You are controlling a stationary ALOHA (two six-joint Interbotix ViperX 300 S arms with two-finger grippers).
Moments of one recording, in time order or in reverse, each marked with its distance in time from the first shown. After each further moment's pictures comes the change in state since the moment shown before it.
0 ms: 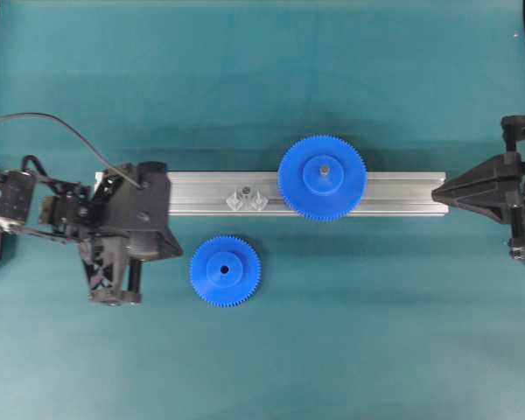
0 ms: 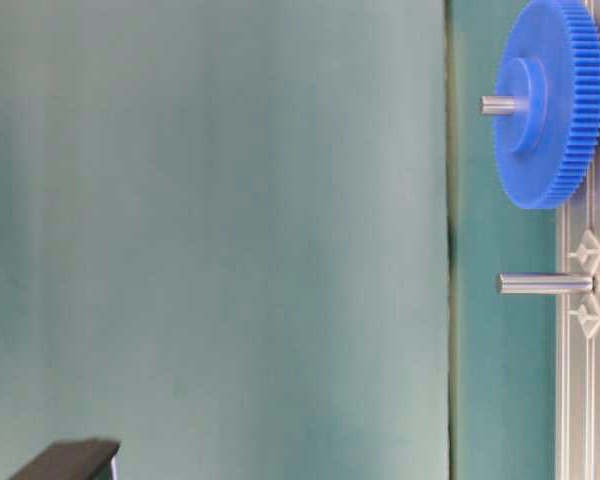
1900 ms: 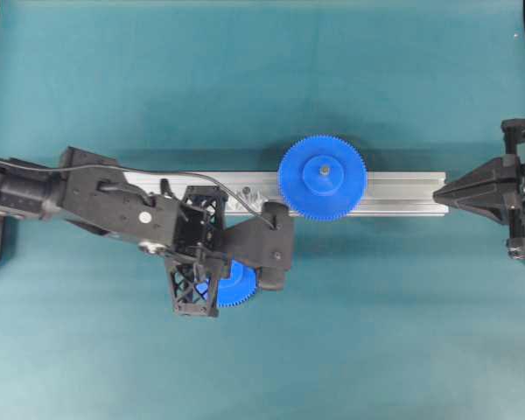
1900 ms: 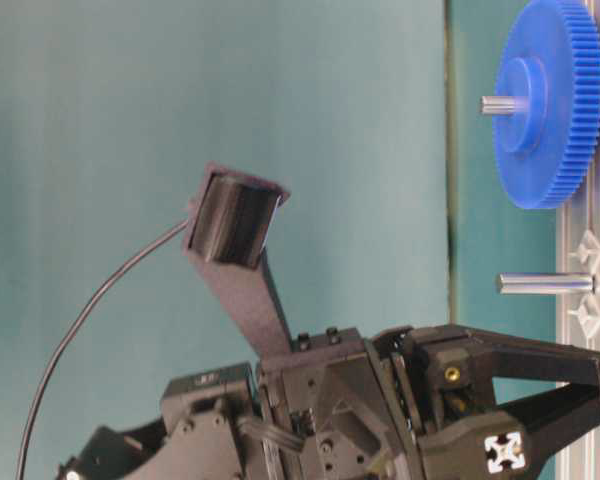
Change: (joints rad) left arm -0.003 0.433 -0.425 0.000 0.388 0.081; right arm -0.012 -0.002 0.032 0.000 0.000 0.000
